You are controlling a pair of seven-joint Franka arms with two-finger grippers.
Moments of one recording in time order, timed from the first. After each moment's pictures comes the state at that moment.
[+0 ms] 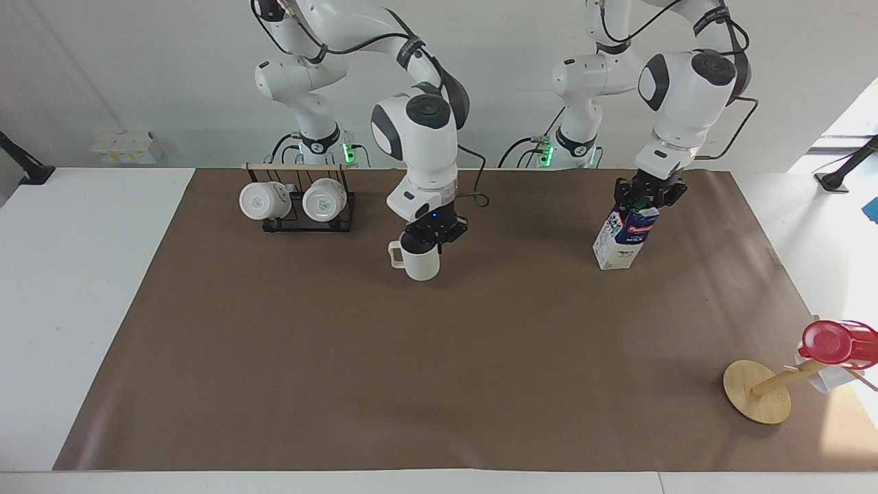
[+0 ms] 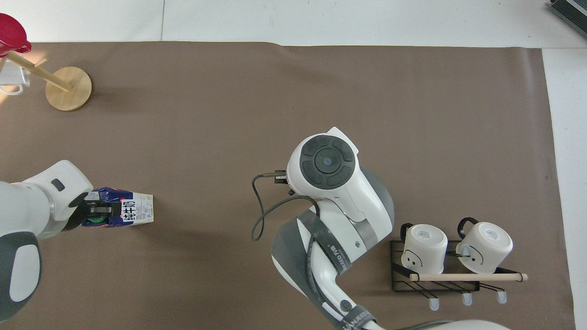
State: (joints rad) left arm 0.09 -0.33 -0.16 -2.35 -0.05 2.10 0.03; right arm 0.58 0.29 0.03 -1.74 0.00 2.09 0.65
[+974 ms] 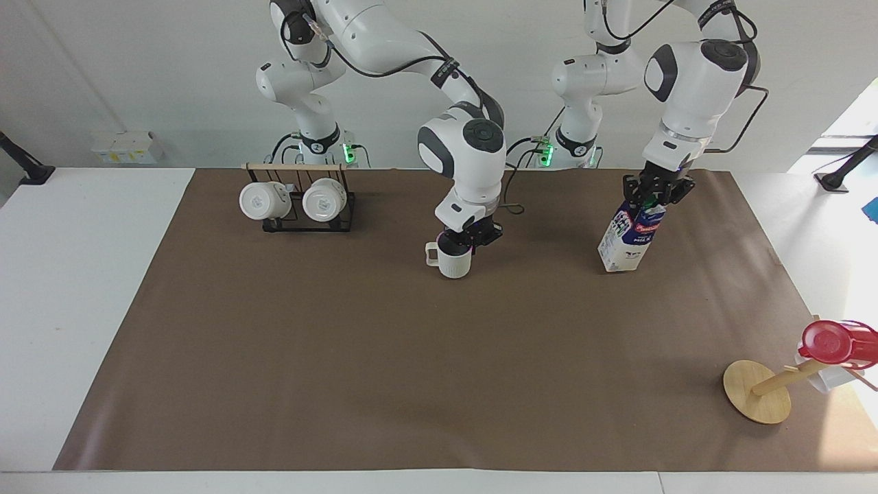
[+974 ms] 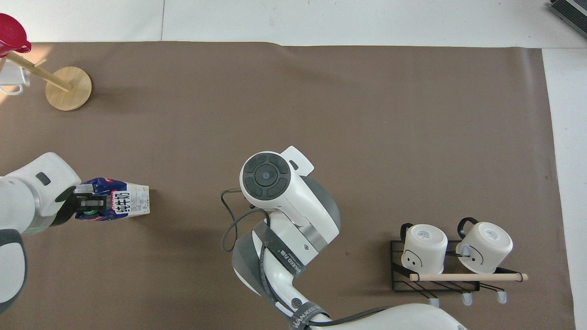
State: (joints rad) left arm 0.09 -0.33 -0.16 -2.30 -0.05 2.08 0.03; right arm 0.67 0.43 0.04 -1.65 0.00 2.08 0.73
